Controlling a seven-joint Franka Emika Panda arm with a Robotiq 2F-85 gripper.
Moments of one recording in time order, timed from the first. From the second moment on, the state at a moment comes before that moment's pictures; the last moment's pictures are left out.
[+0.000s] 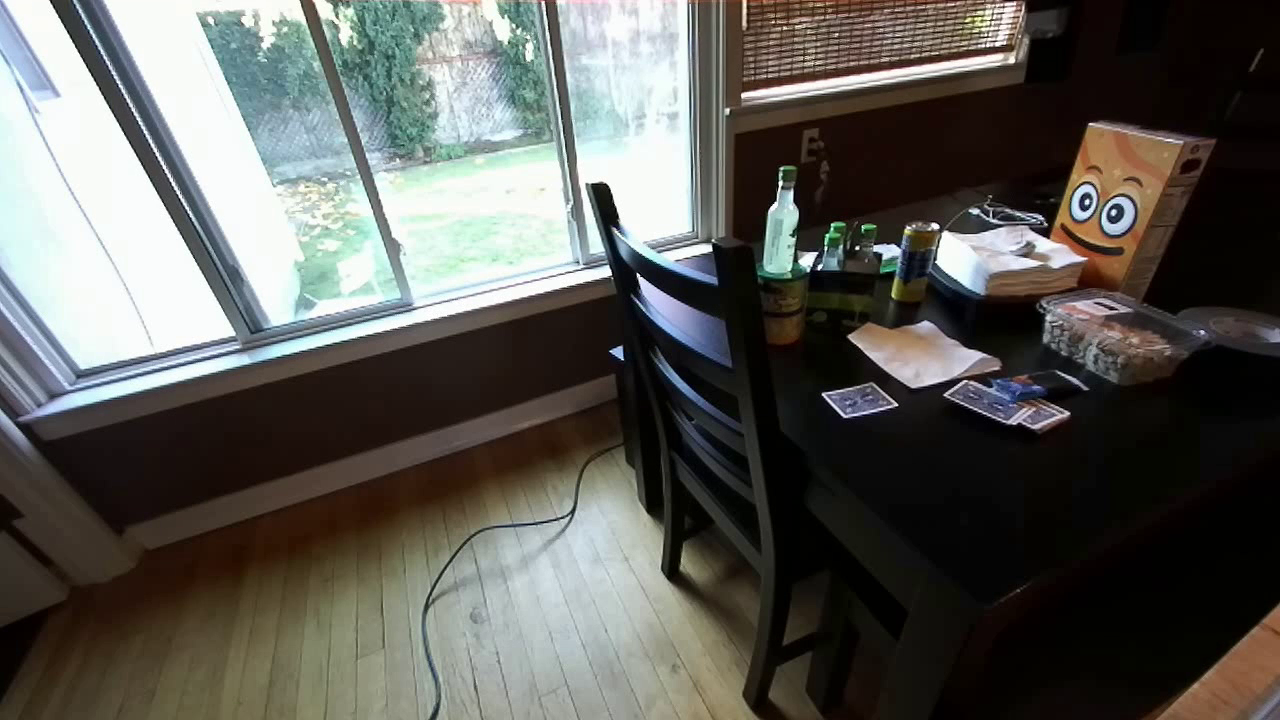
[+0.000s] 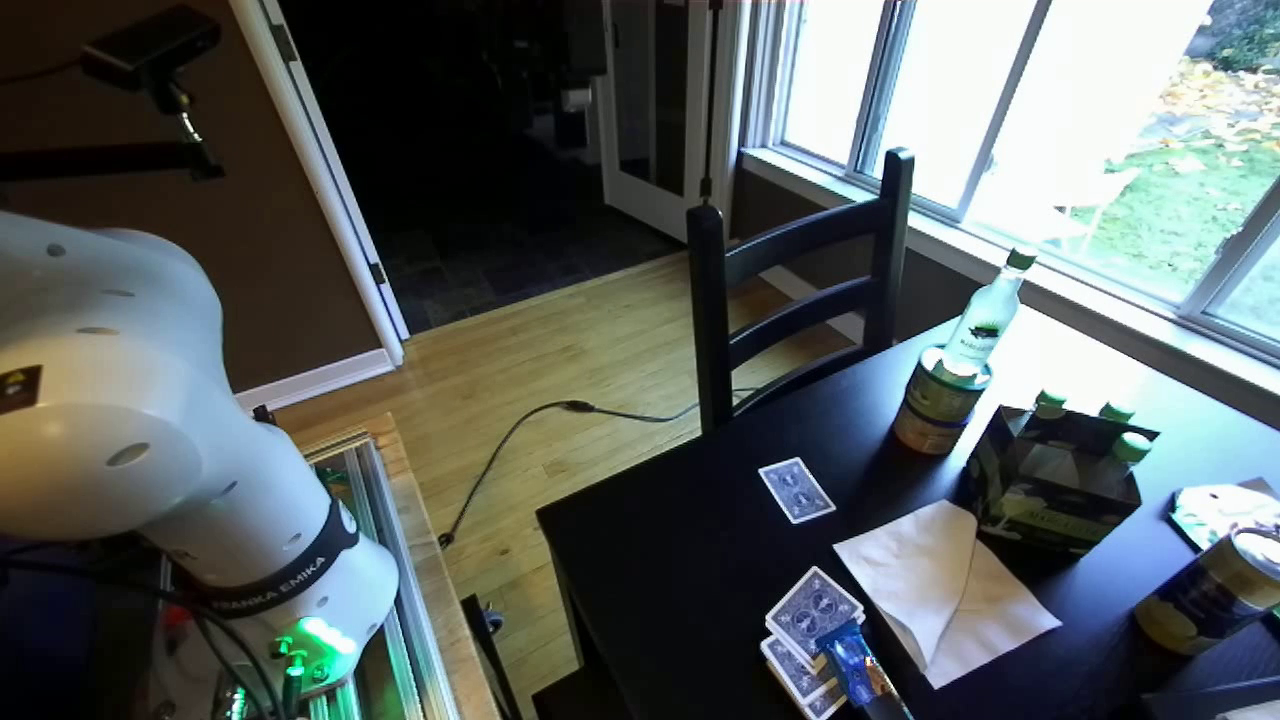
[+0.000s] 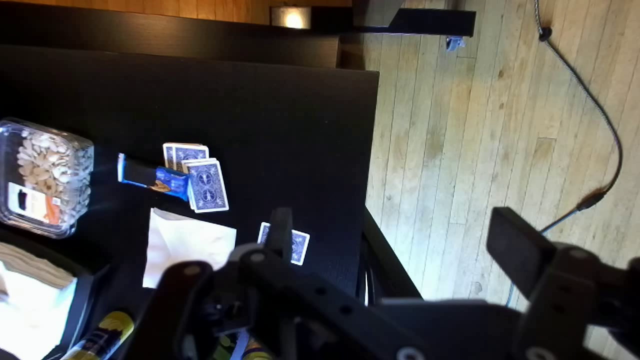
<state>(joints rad) -0.01 -0.71 0.03 -2.33 -0.09 1.54 0.00</state>
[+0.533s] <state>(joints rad) -0.04 -0.67 0.06 -2.38 -0.13 1.77 0.20</state>
